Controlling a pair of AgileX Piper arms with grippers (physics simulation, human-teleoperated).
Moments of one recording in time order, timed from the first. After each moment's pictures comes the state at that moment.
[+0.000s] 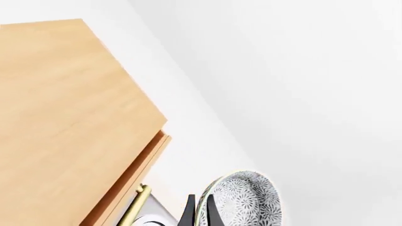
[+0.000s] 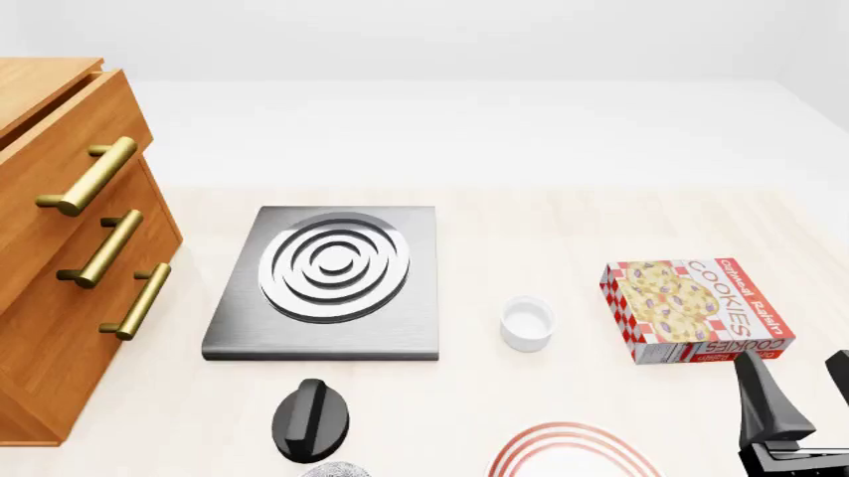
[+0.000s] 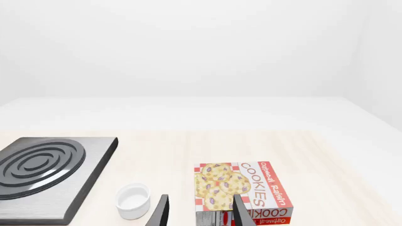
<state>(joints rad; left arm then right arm) 0.21 1.08 -1.40 0.57 -0.86 0.00 0.03 0.00 -0.02 0.00</state>
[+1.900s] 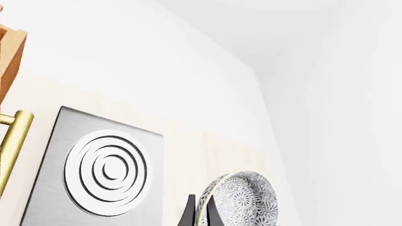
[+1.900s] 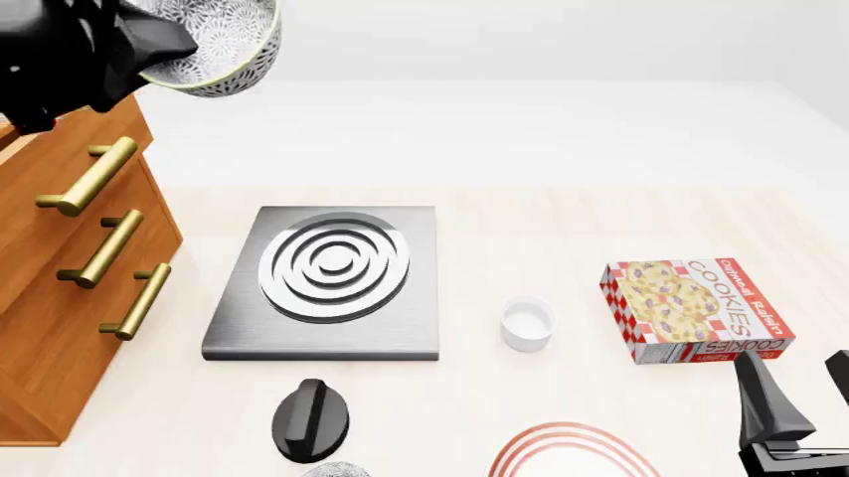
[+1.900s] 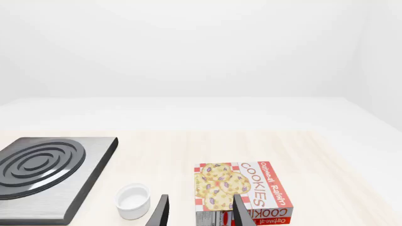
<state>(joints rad) -0.37 1.07 -1.32 0.63 -0.75 0.00 0.03 0.00 -0.02 0.00</state>
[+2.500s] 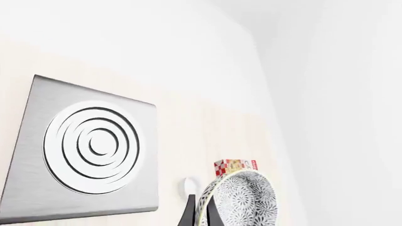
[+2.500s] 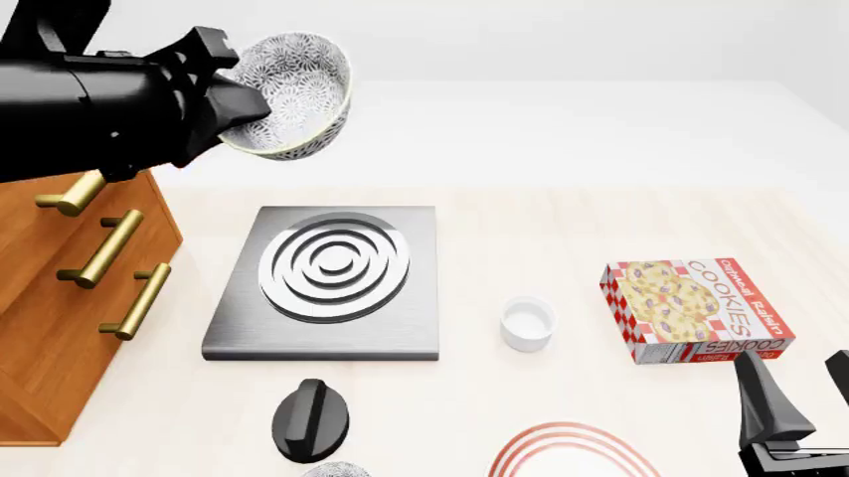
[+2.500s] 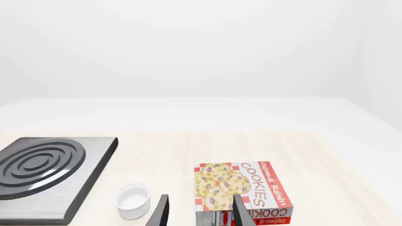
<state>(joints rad) -0.49 1.10 -1.22 0.59 -0.77 0.00 0.03 0.00 -0.02 0.00</state>
